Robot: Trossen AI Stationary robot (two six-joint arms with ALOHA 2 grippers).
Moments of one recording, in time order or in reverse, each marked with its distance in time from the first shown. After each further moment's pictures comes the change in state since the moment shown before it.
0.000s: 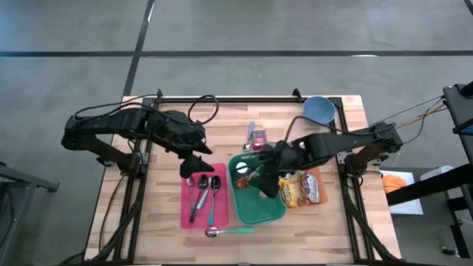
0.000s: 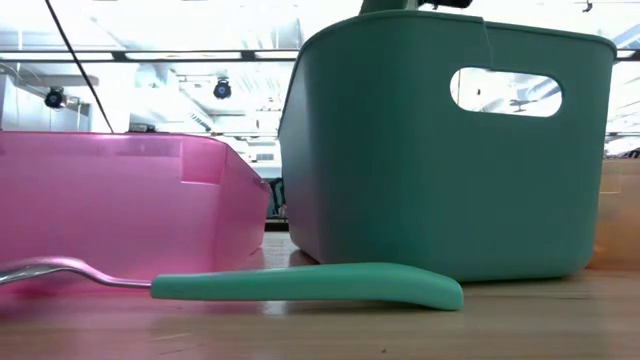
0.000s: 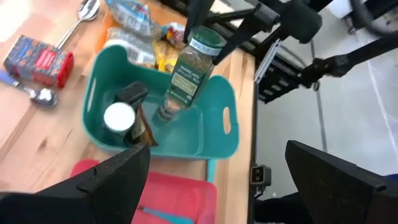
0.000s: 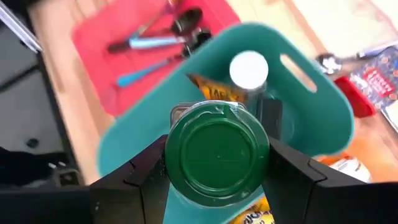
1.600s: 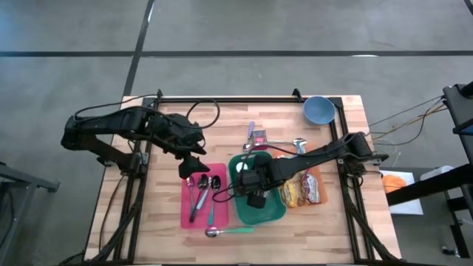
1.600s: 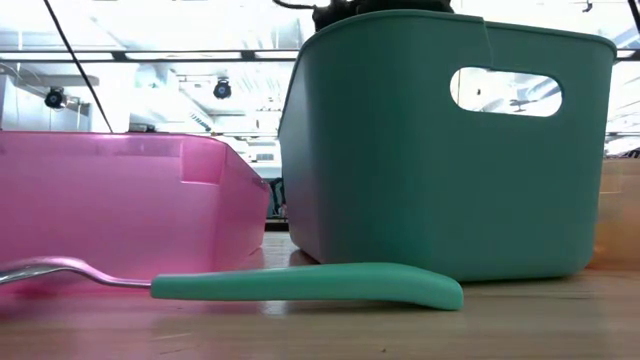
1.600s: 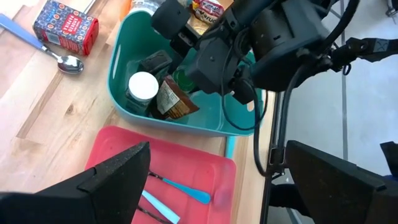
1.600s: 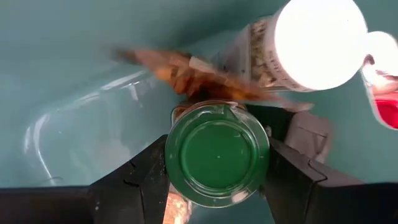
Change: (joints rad) left arm 0.000 -0.005 -0.014 -0.116 -0.034 -0.015; right arm 0.004 0.334 -0.095 0.121 0.075 -0.315
